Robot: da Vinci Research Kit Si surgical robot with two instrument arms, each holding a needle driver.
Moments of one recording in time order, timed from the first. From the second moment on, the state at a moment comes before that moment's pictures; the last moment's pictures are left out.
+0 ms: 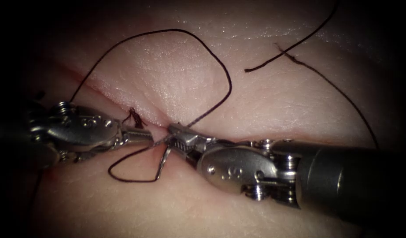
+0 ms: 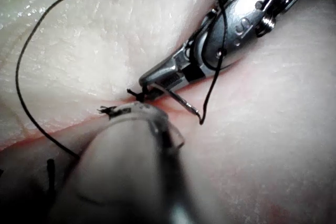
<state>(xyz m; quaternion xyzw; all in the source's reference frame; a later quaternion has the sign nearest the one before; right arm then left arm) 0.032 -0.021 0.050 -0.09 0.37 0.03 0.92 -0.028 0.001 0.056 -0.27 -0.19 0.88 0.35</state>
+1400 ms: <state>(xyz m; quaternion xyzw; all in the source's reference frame) 0.035 -0.013 0.046 -0.17 0.44 0.18 0.86 -0.030 0.002 0.057 -0.27 -0.18 0.88 0.36</state>
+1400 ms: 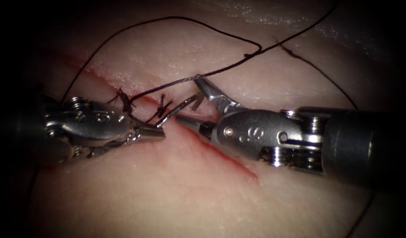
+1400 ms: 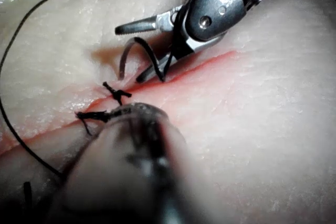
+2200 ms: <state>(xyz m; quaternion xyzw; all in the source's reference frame) 0.035 -0.013 0.044 -0.29 0.41 0.00 0.87 -0.029 0.002 0.056 -0.27 -0.18 0.88 0.35</state>
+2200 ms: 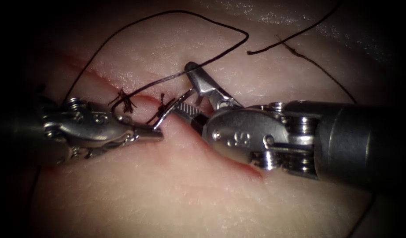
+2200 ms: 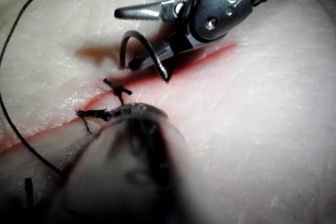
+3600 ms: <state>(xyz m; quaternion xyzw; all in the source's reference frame) 0.035 -0.010 0.042 -0.27 0.48 -0.01 0.83 -0.029 0.002 0.056 -0.27 -0.18 0.88 0.36</state>
